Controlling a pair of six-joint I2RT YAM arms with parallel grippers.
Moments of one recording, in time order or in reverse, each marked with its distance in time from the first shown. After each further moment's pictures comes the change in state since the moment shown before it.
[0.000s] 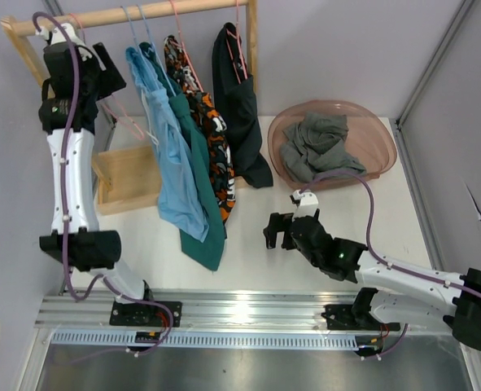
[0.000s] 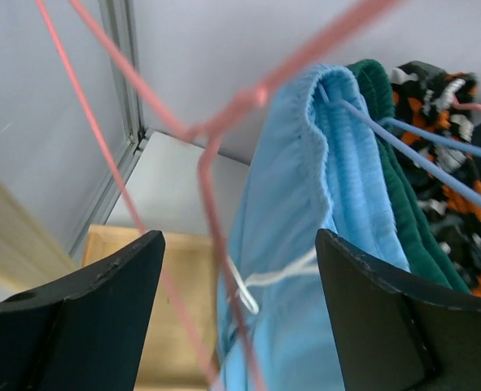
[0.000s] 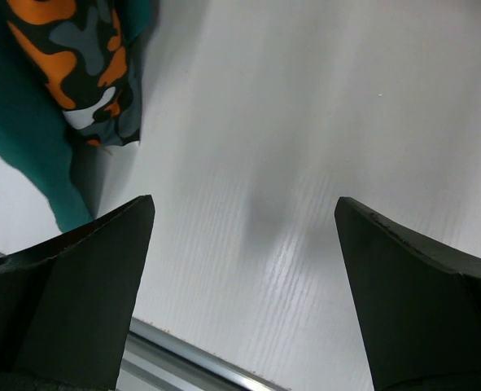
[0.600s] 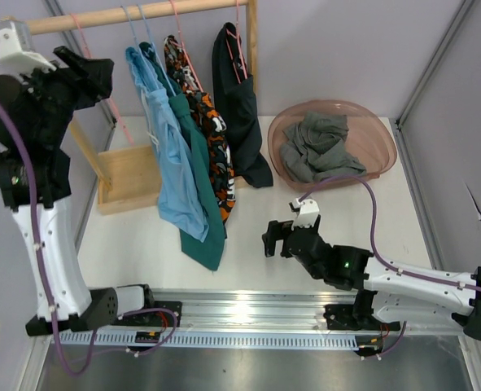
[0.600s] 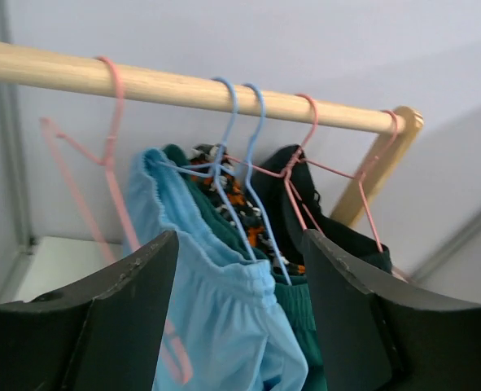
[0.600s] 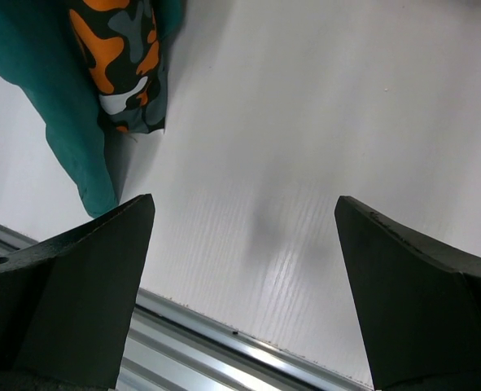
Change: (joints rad) left arm 0.000 -0.441 -0.131 0.108 0.297 -0.106; right arm 0.173 -0.069 0.058 -0.137 0.174 0.057
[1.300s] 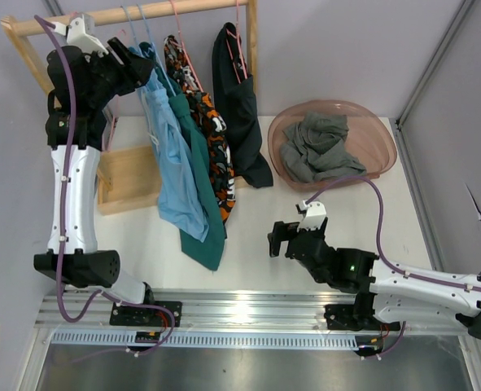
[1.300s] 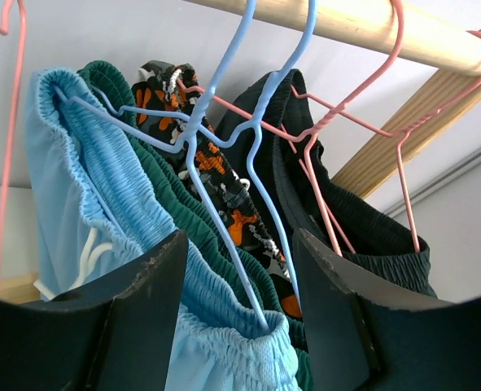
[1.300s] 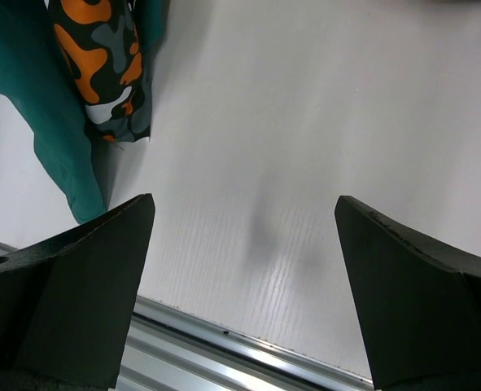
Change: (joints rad) left arm -0.097 0.281 -0.029 0.103 0.074 -0.080; right arm 0.051 -0.045 0.005 -0.075 0.106 0.041
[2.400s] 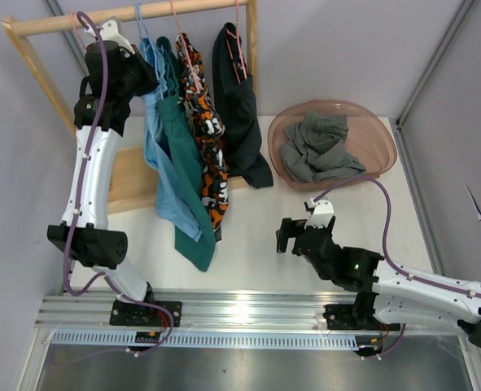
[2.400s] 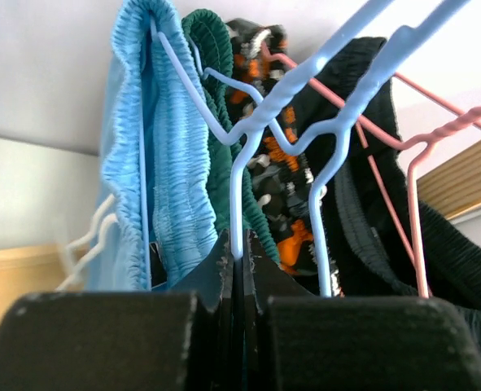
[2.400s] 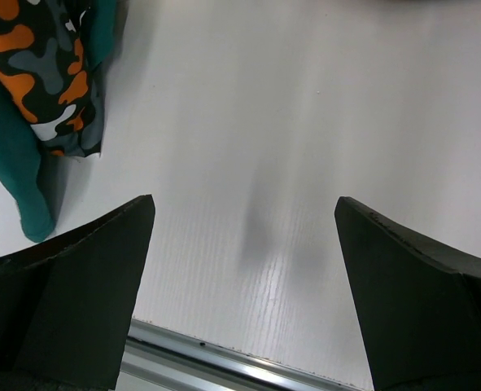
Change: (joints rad) left arm -0.103 0.161 0.088 -0.072 -0.232 0.030; right arm -0.084 -0.046 -0.048 -0.003 -0.019 -0.019
